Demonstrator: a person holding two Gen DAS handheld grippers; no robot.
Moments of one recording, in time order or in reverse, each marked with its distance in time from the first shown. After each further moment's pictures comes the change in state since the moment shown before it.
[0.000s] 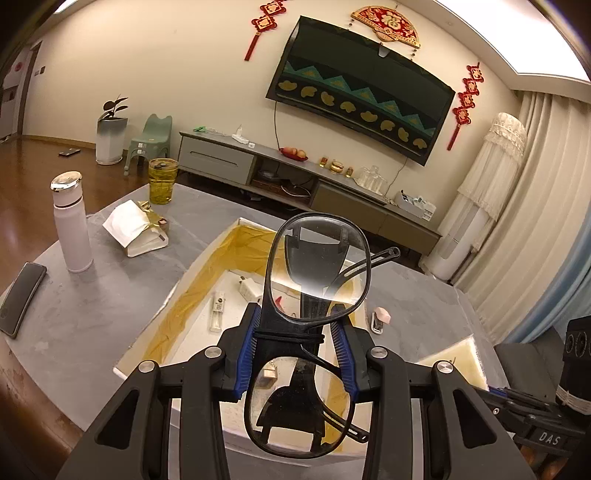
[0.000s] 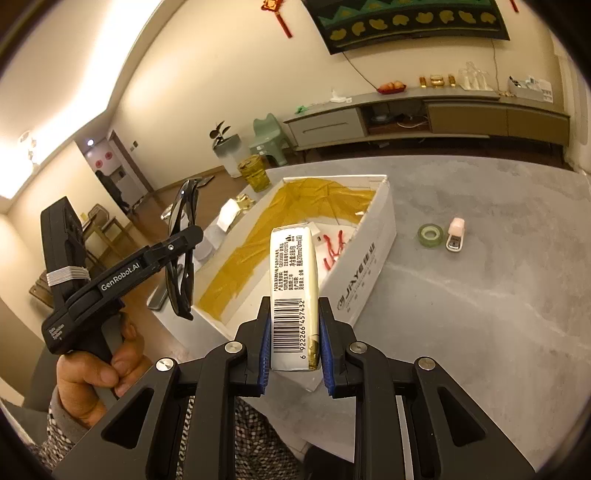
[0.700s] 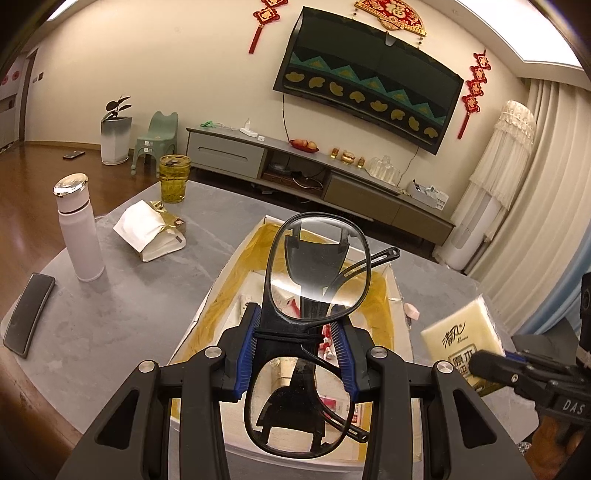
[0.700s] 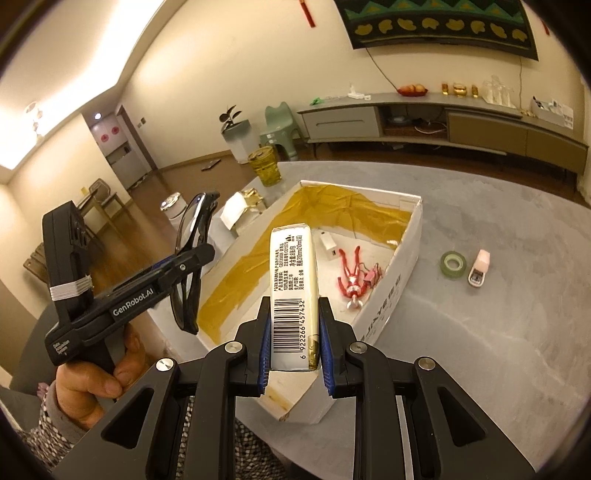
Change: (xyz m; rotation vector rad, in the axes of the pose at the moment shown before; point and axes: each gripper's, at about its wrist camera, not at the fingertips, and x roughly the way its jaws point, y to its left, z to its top) left arm 0.023 0.028 0.013 0.042 0.044 0.048; right arm 0.043 0.027 0.036 -0.100 0.046 -0.012
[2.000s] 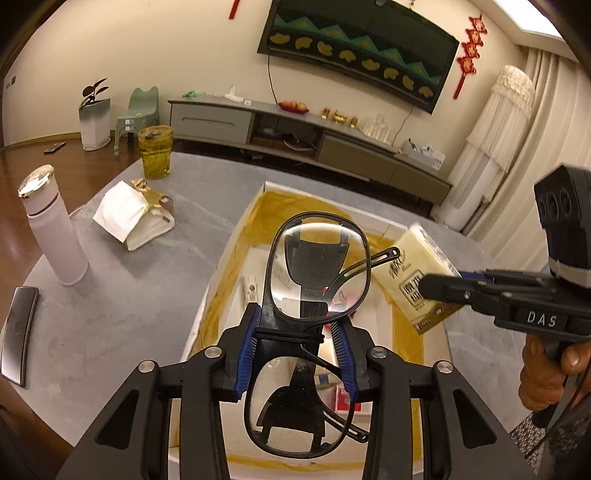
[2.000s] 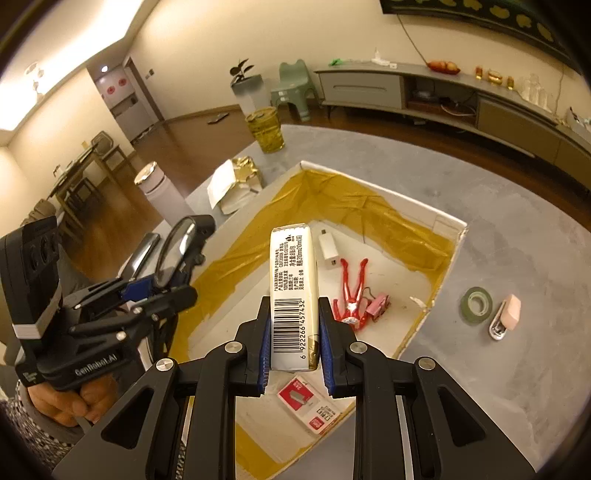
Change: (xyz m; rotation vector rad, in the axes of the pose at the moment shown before) left arm 0.052 0.015 0.007 0.077 0.186 -0.016; right arm 0.102 -0.011 0.055 -0.097 0.208 0.027
